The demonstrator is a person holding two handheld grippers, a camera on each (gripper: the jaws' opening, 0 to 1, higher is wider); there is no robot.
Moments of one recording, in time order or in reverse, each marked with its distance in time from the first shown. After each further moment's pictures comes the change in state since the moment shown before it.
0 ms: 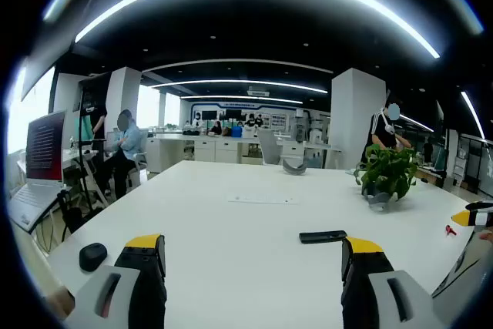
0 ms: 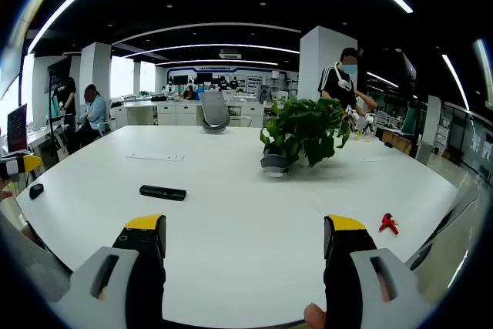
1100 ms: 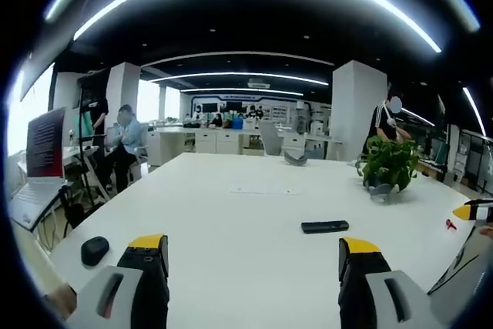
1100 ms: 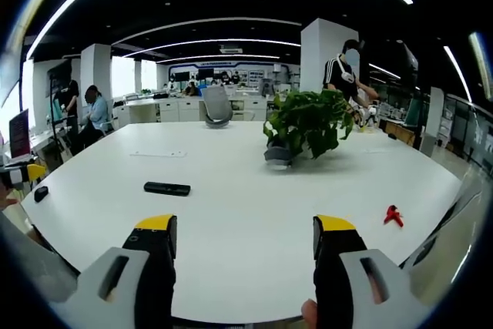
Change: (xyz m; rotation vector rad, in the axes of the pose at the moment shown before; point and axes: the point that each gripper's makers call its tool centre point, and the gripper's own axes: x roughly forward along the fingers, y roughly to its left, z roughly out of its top) left arm 0.001 0.009 -0.016 -0.027 0.051 -0.008; right arm 0.002 -0.002 -0.013 0.023 0.057 0.016
